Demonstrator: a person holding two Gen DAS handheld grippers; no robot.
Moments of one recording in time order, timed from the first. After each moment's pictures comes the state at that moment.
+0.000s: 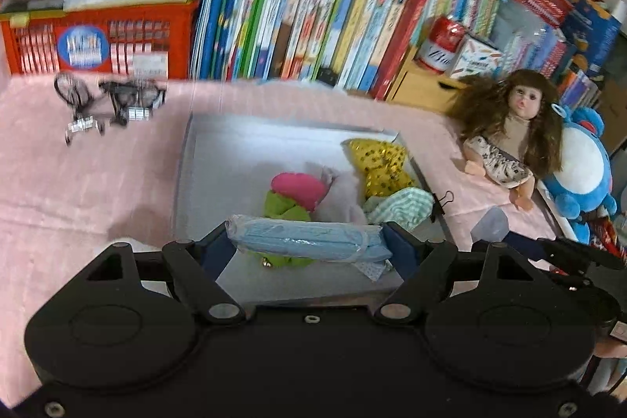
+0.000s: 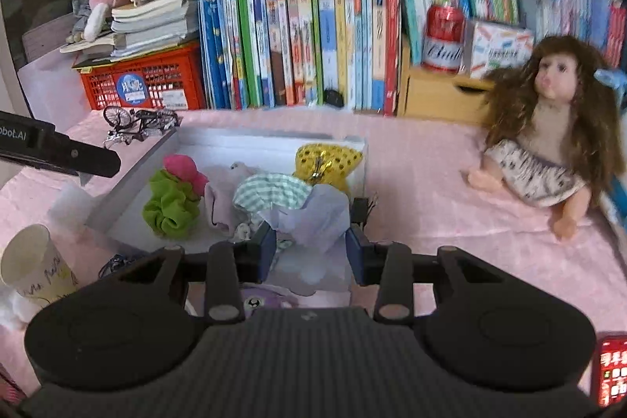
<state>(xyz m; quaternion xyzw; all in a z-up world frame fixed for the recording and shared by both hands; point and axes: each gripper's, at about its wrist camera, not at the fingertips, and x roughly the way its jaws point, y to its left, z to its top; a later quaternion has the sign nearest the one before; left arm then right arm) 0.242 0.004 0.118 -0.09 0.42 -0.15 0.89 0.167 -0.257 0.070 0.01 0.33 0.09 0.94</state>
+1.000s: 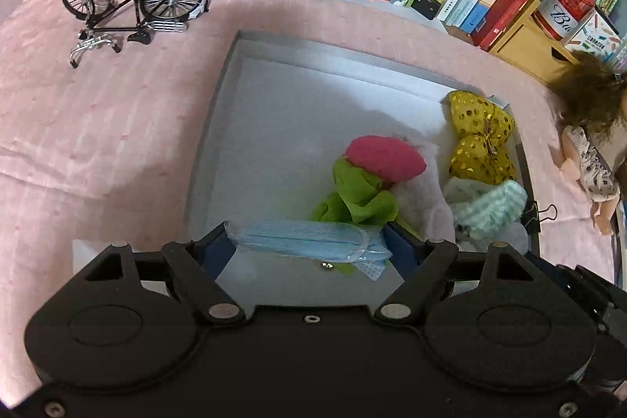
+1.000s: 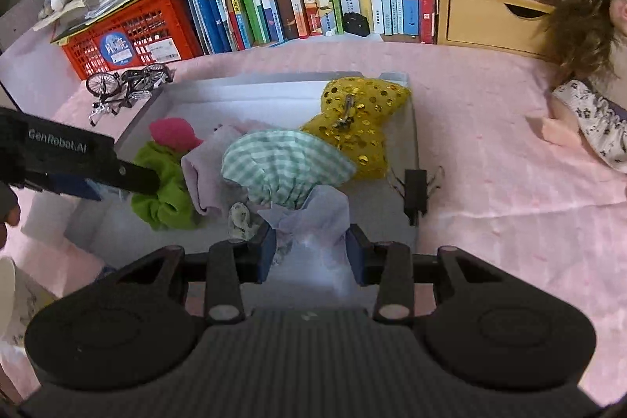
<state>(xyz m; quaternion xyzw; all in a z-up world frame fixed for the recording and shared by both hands) 0.342 -0.003 0.052 -0.09 0.56 -0.04 0.82 0.248 -0.238 0.026 0.04 0.43 0.11 0.90</state>
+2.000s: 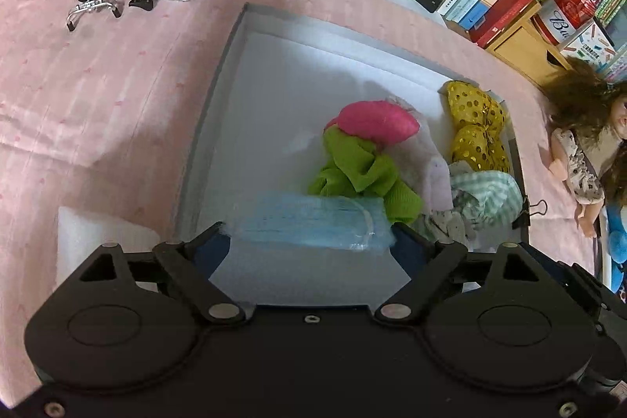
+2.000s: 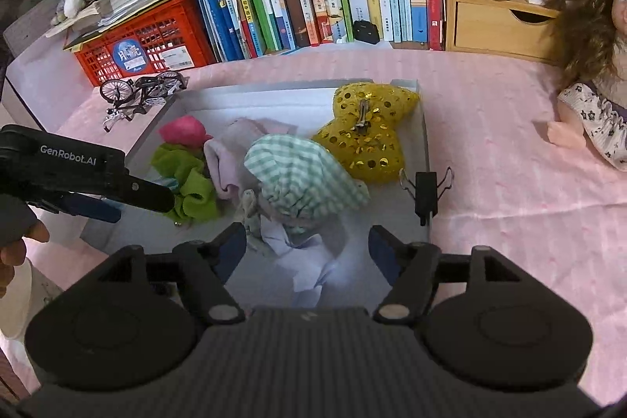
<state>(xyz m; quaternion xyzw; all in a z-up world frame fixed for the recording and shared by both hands) 0.332 0.012 0.041 -0.14 0.57 -0.05 0.81 0.238 -0.236 0.033 0.05 0.42 0.12 0.90</state>
